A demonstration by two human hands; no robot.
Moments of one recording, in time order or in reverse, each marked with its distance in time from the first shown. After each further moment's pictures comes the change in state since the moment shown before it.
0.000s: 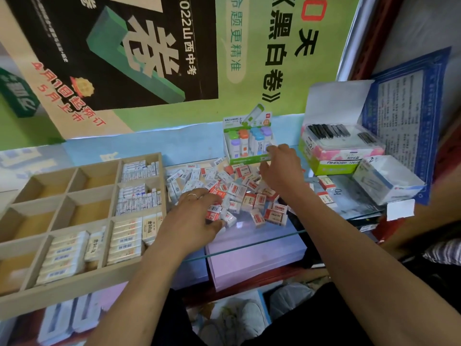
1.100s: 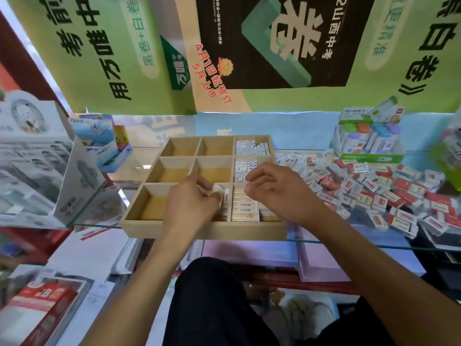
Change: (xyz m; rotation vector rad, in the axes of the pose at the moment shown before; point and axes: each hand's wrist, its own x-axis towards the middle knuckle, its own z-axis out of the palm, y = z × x) left_hand -0.115 -0.100 -0.091 -0.239 0.482 -0.693; right_hand -0.114 -0.200 -0.005 0.830 -0.585 -0.328
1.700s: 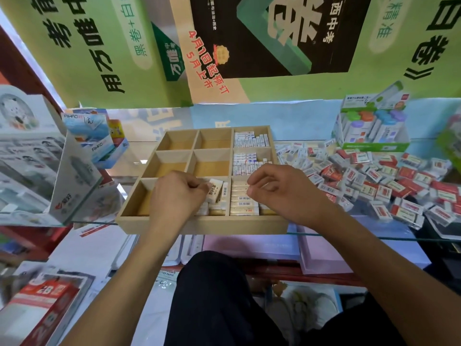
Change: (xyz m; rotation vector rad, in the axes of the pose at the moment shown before) left_hand 0.012 -0.013 -0.006 0.111 -0.019 0.018; right_hand -0.010 0.009 -0.002 -0.048 -0.049 0.013
